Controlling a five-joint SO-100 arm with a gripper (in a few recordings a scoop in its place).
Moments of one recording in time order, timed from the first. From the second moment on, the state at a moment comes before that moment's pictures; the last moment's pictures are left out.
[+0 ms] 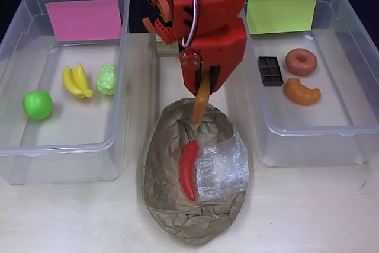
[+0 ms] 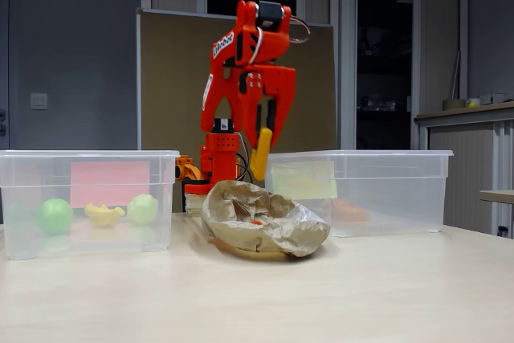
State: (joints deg) arm -10.2 80.2 66.9 104.3 88.8
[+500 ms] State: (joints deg) arm -34.5 110.1 76.0 104.9 105.3
